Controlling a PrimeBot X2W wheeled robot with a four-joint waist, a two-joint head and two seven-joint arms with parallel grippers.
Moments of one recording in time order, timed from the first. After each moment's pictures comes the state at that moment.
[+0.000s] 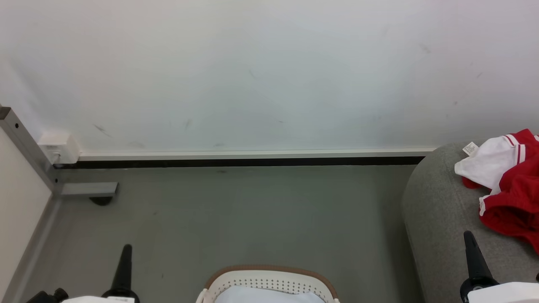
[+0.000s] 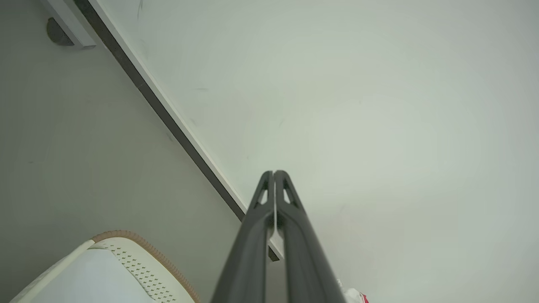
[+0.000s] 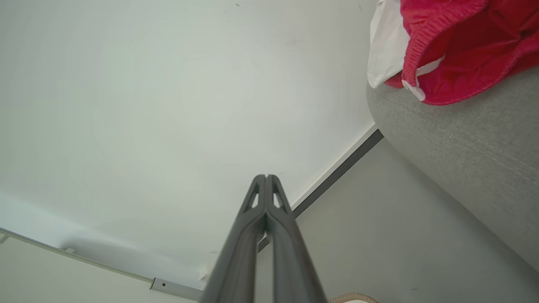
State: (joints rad) left arm -0.03 0.06 0.09 0.23 -1.13 -0.12 -0.02; right arm -0.07 -0.09 0.01 0.26 1.14 0.13 -0.03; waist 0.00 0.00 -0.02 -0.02
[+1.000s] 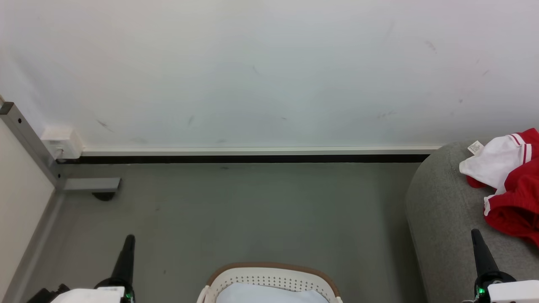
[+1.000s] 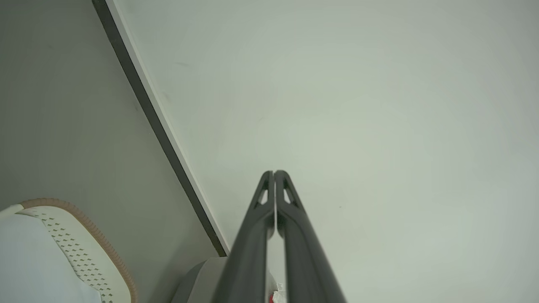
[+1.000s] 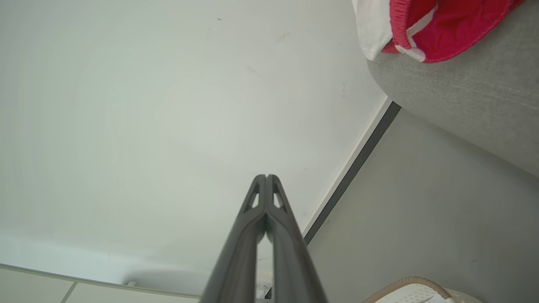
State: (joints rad) left arm -0.07 0.06 0.10 0.24 -1.39 -0.12 0.05; right arm -0.08 -0.07 -0.05 0.25 1.39 0.13 0.04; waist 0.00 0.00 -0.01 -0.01
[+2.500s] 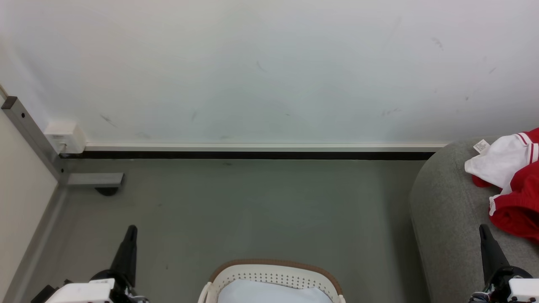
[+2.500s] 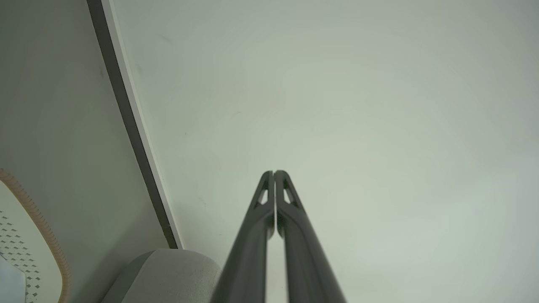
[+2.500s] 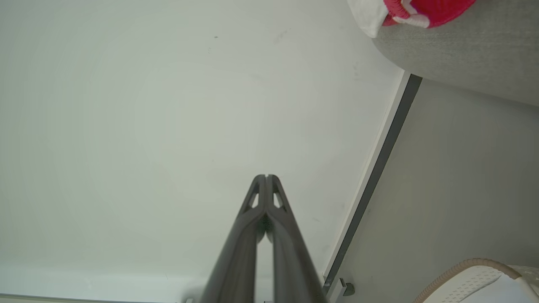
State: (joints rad) left arm -0.10 0.05 0.11 0.25 -1.61 -0.13 0.11; right arm -0.10 -0.06 -0.11 0.25 1.62 0.13 0.11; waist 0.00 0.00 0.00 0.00
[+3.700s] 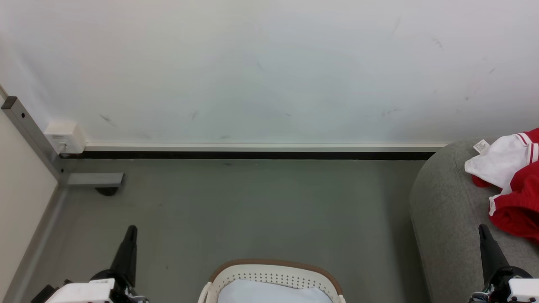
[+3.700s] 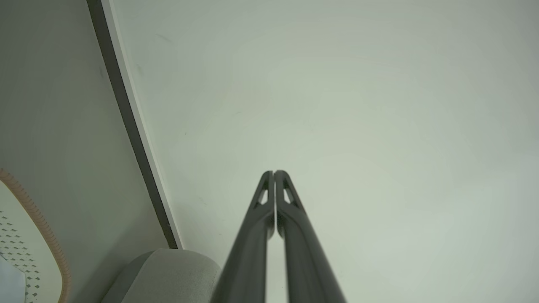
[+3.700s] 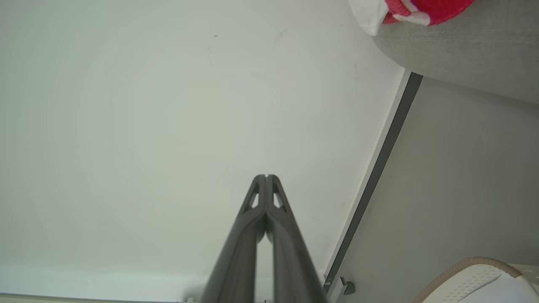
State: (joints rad) left arm -0.11 0.05 0.11 0.25 -1.61 -0.13 0.11; right arm -0.10 -0.05 -0.11 0.25 1.62 0.13 0.11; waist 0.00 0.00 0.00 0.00
